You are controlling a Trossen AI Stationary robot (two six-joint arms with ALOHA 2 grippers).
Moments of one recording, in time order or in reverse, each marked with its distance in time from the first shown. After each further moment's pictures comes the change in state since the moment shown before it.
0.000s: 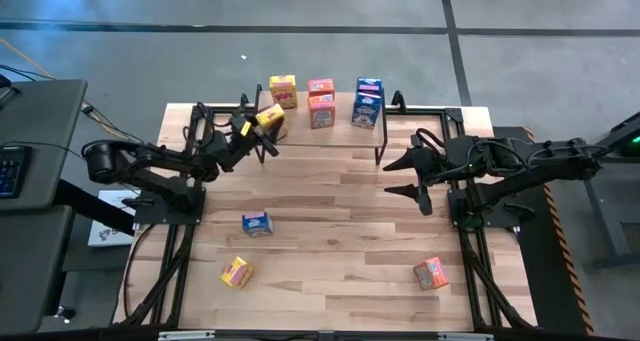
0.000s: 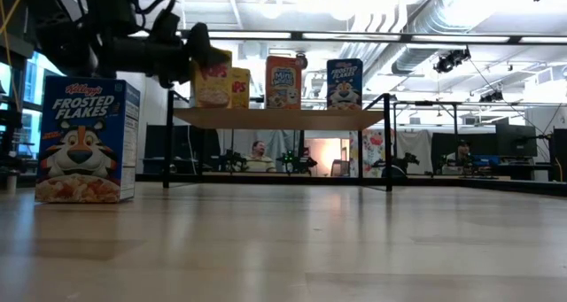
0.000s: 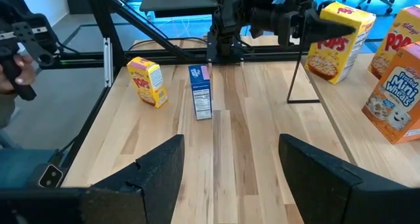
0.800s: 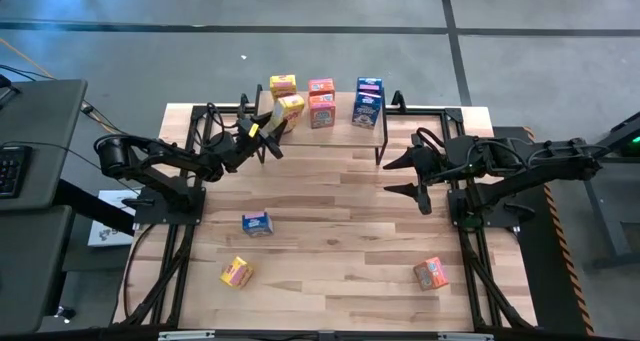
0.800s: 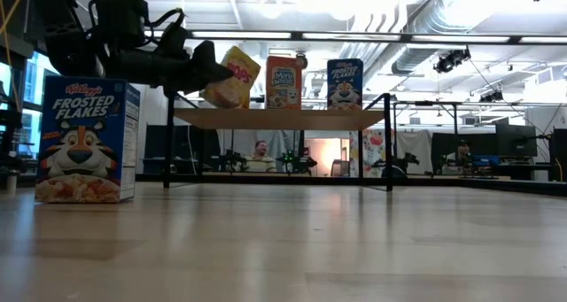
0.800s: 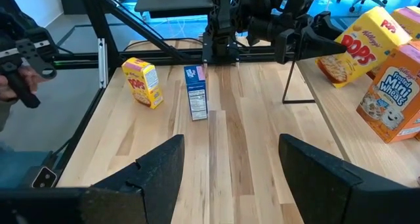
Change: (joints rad) left arm 0.010 0.111 0.003 0.021 0.011 0.028; right arm 0.000 0.000 0.000 0.000 0.018 0.000
